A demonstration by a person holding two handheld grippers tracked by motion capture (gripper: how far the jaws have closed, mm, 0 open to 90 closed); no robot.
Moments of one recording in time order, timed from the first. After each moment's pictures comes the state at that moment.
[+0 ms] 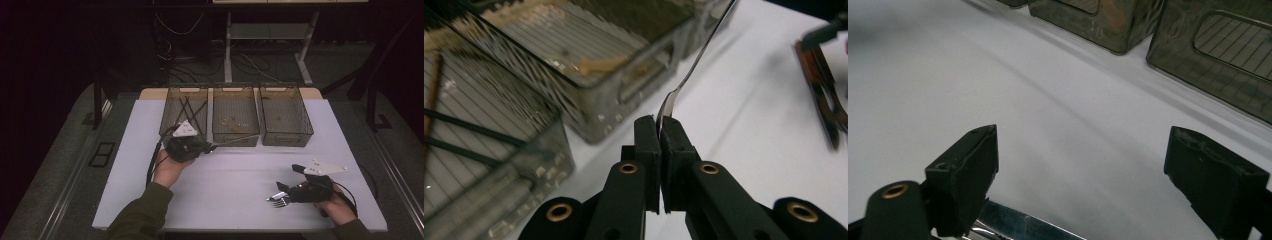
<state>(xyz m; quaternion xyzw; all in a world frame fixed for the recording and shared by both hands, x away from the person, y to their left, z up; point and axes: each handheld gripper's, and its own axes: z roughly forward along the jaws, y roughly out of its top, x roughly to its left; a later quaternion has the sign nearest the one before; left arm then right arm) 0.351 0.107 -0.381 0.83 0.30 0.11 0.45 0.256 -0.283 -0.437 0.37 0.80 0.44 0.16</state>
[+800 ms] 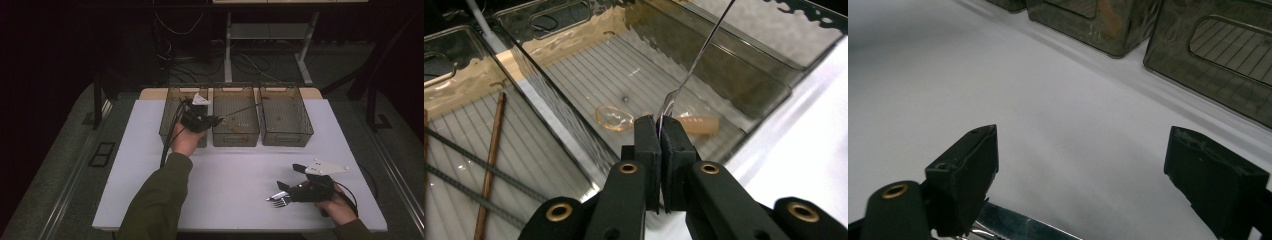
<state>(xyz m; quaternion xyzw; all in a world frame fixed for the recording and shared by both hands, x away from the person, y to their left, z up) 0.424 0.068 -0.361 0.82 0.37 0.16 0.41 0.255 -0.285 -0.436 0.38 0.80 0.45 0.16</state>
